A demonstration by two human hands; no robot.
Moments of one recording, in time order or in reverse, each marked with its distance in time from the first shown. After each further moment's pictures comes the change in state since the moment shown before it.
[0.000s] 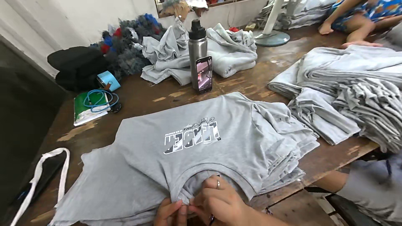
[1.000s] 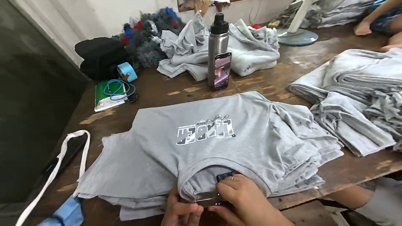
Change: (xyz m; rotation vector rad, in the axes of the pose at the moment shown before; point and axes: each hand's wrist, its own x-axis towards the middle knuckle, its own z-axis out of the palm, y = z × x) left_hand -0.005 0.004 0.004 -0.098 0.055 0.037; right_hand -0.014 0.004 -0.026 -0.278 -0.354 0.143
